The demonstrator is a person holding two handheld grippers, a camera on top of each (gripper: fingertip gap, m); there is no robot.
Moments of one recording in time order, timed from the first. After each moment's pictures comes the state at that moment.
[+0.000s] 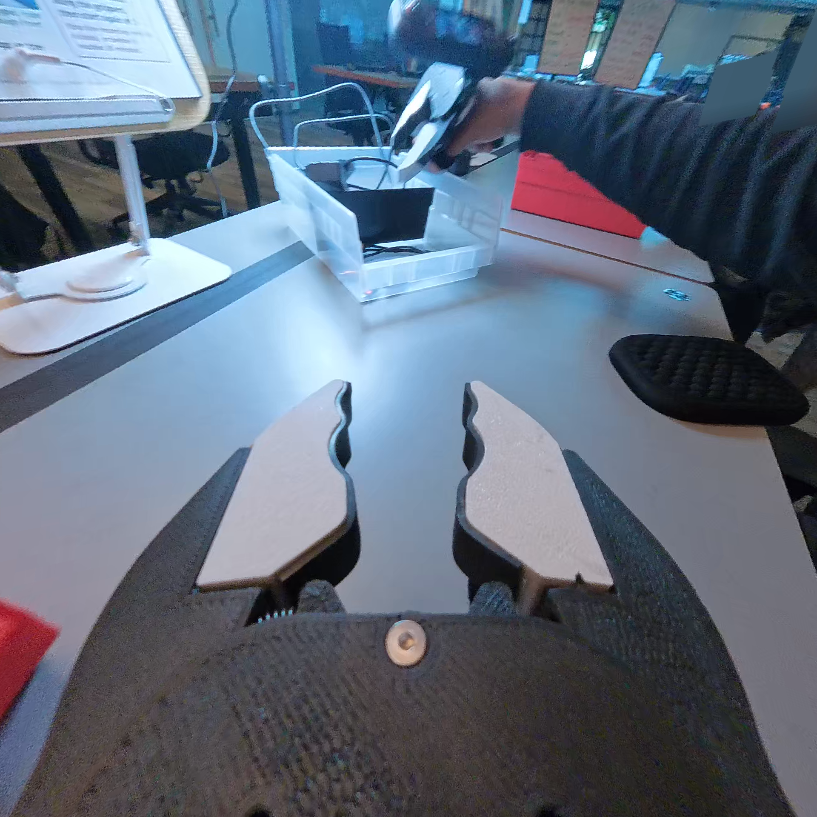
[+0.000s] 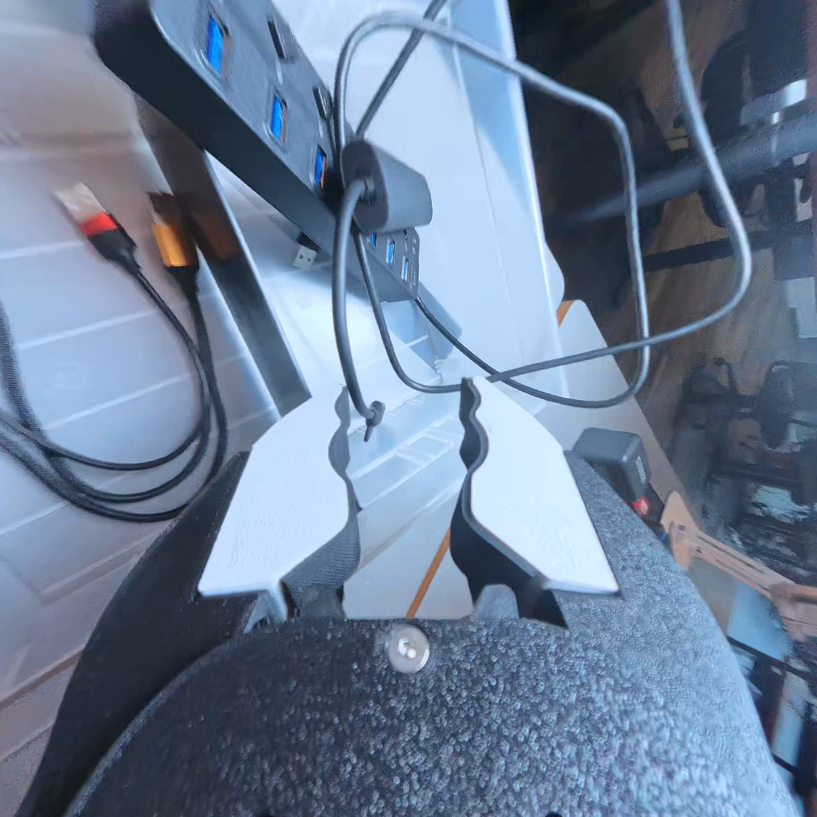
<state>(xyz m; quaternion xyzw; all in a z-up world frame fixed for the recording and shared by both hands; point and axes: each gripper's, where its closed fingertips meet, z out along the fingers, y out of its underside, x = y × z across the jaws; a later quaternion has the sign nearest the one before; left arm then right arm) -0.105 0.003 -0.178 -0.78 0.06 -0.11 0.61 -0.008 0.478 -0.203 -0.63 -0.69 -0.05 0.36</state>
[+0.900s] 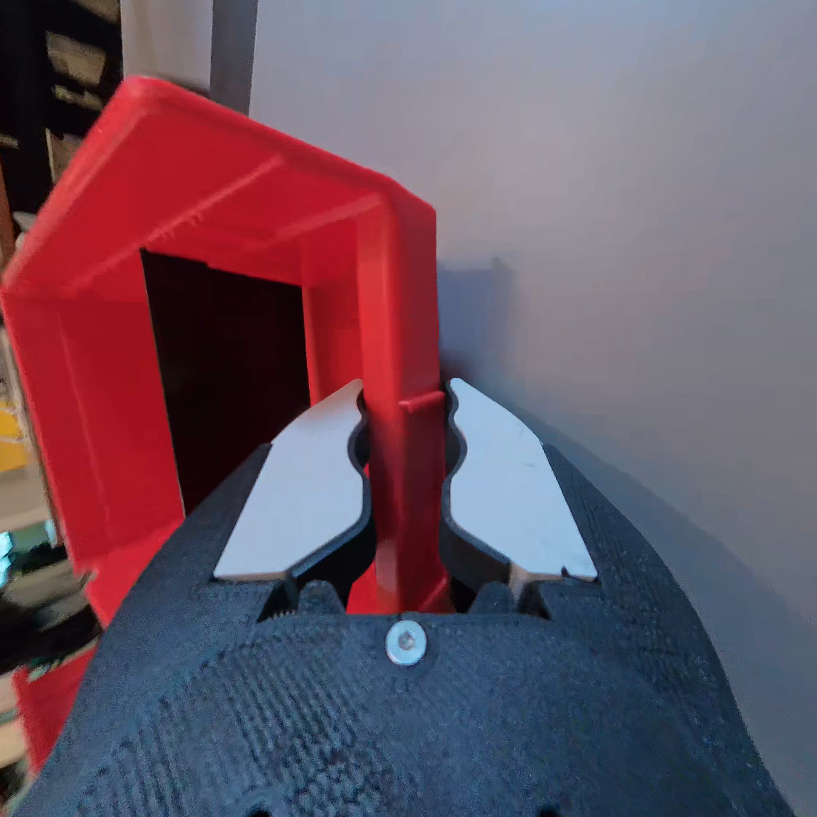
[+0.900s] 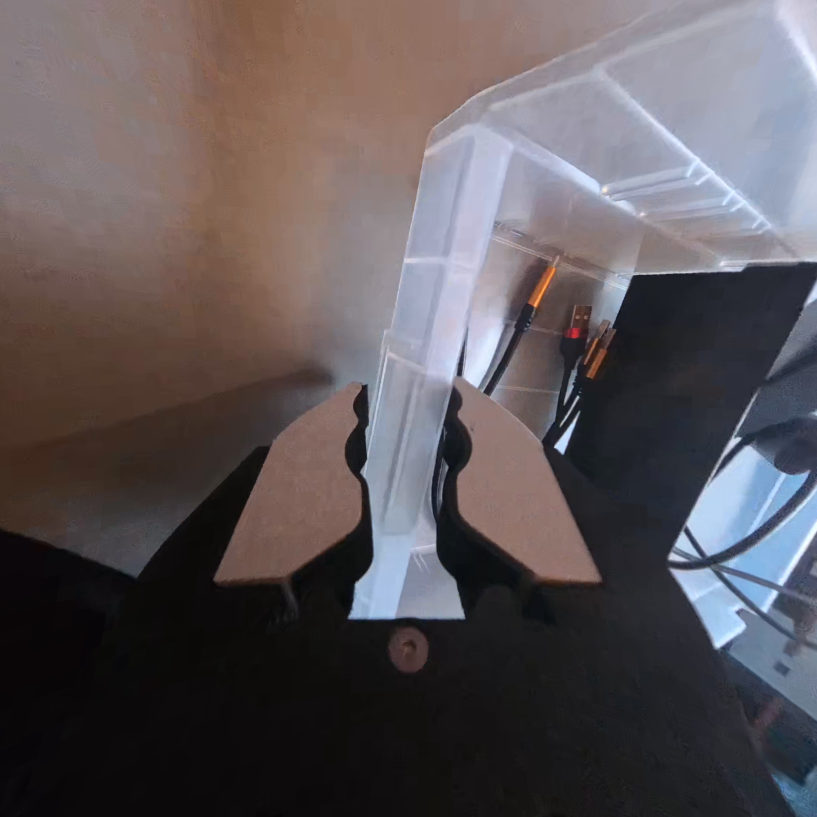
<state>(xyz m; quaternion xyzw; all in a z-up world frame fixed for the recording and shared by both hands) -0.295 -0.064 -0.288 -0.92 0.19 0.29 0.21 0.041 0.164 -0.288 -0.36 -0.90 0.00 0.25</state>
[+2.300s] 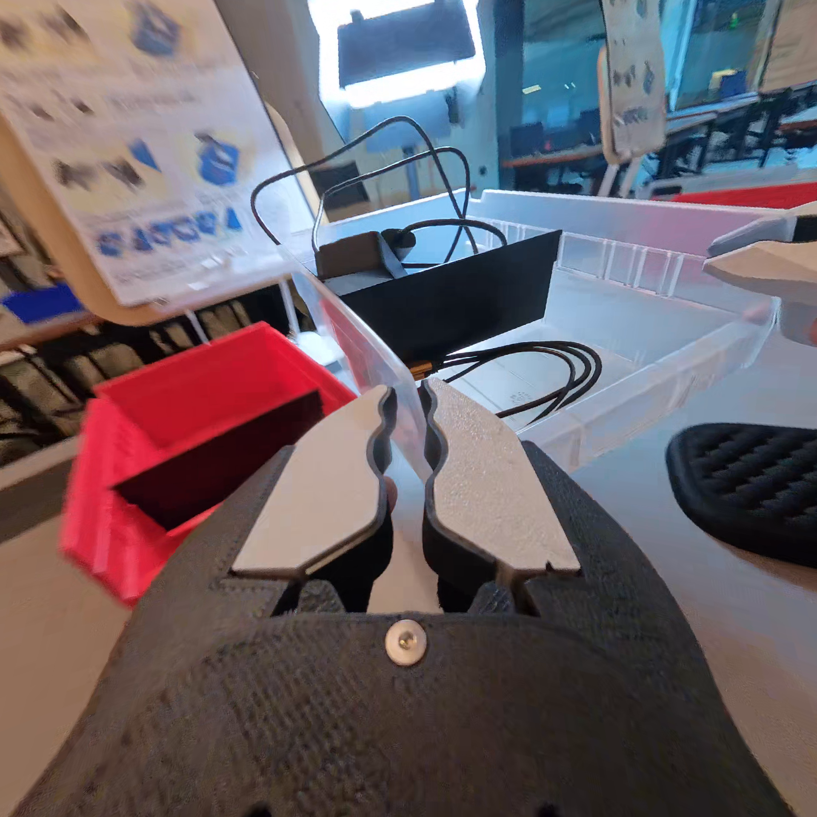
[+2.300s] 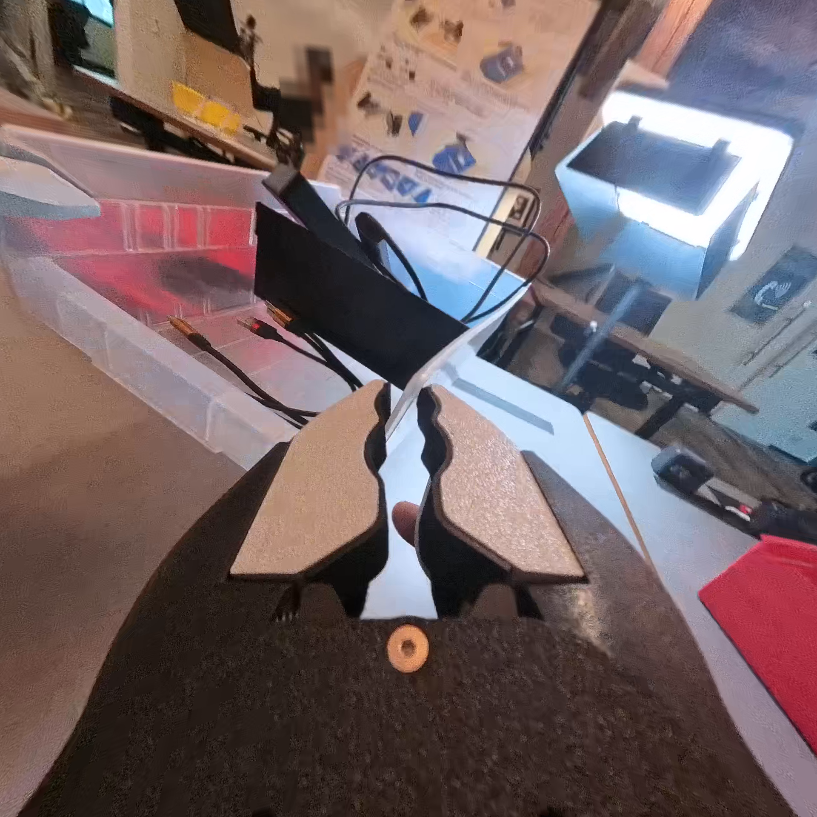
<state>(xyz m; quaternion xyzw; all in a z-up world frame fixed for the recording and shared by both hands) -0.004 -0.007 -0.122 -0.72 -0.02 0.14 0.68 0.140 0.105 -0.116 -0.52 -0.49 0.24 0.66</state>
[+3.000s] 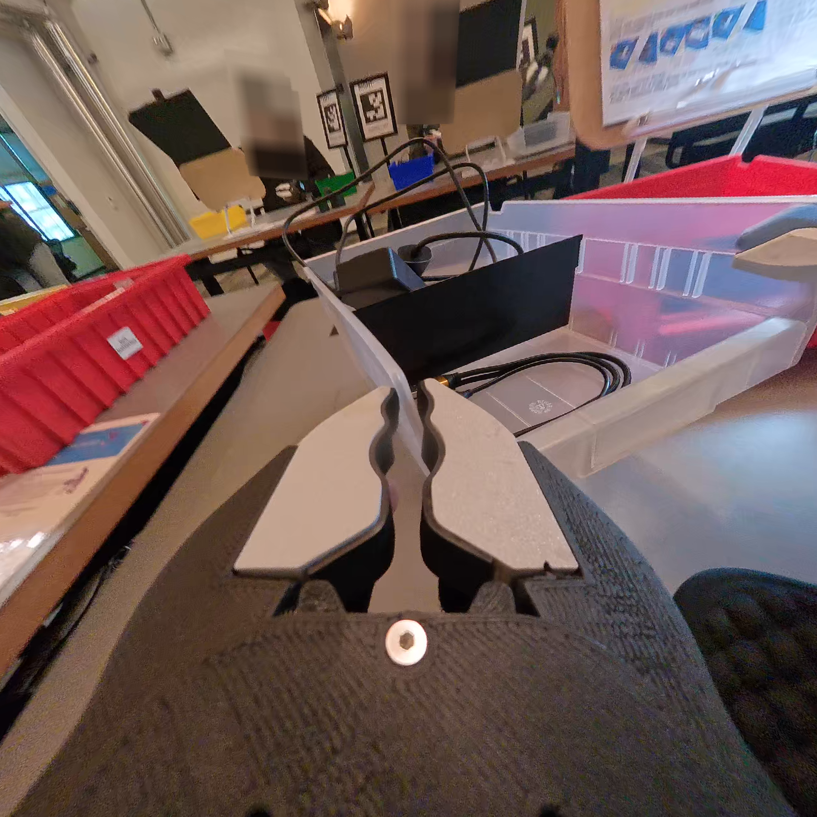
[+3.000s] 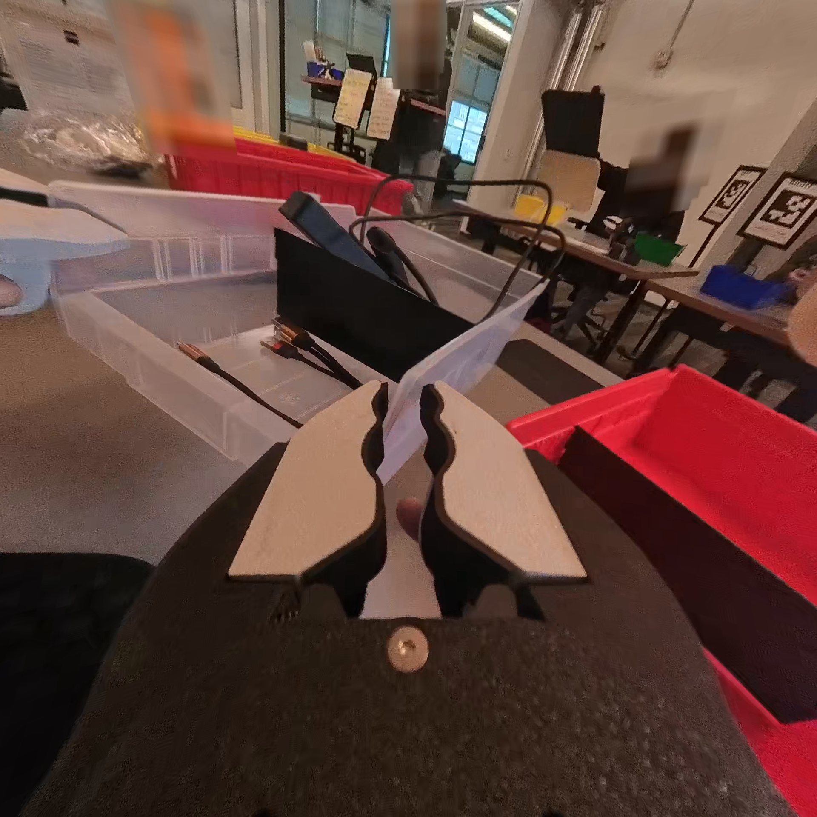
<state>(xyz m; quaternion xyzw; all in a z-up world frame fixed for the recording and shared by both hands) -0.223 -0.301 -0.152 -0.70 -0.25 0.37 0.55 -0.172 -0.124 -0.158 -0.39 -0.62 0.49 0.47</state>
